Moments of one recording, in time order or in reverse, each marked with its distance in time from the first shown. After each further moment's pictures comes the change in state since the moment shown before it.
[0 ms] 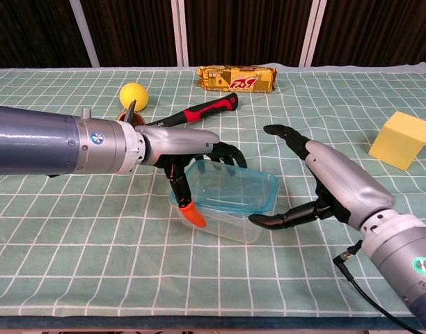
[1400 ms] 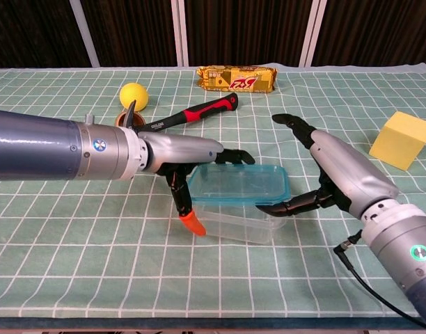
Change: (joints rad) left arm -0.023 0.000 0.020 -0.015 -0.050 0.012 0.051; right arm 0.015 -0.009 0.029 0.000 -0.009 0.008 -0.006
